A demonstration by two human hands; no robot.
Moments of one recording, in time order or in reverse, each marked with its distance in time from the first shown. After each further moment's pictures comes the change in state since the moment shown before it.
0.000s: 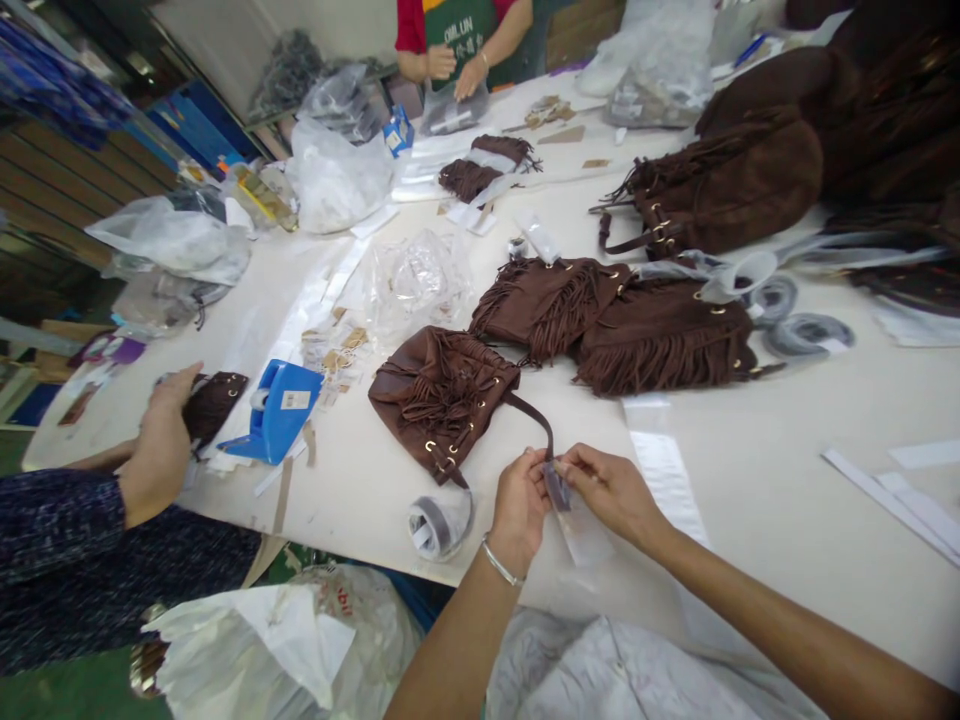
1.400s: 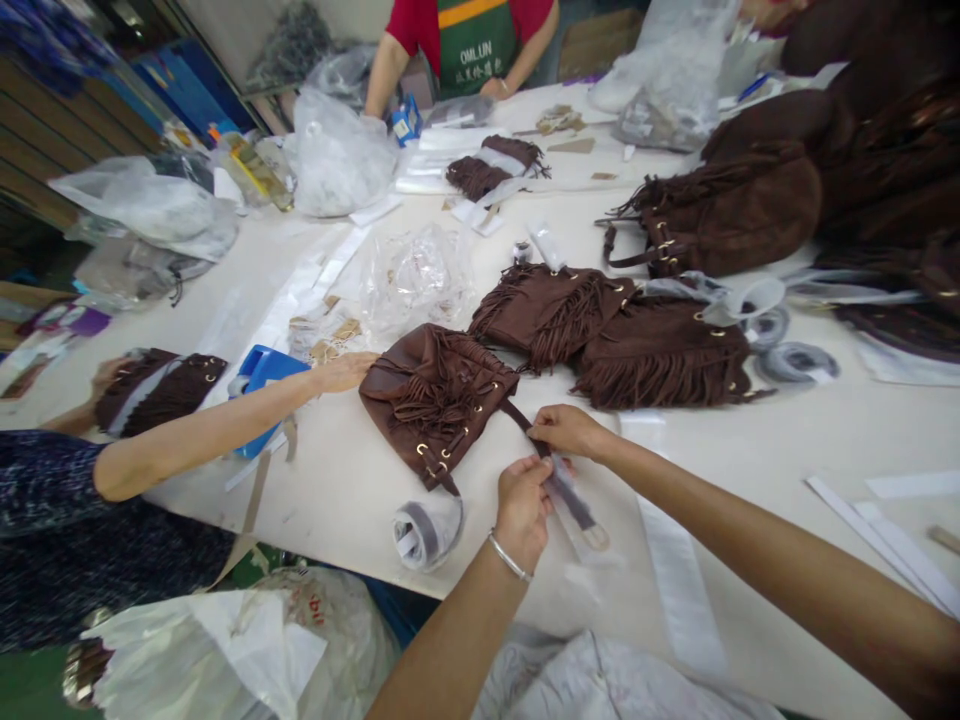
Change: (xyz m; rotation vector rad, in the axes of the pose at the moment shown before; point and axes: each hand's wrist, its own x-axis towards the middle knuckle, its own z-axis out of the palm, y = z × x) left_hand 0.015 -0.004 0.017 0.013 0.038 0.066; right_hand 0.108 -0.006 -0.001 -0.115 -0.327 0.168
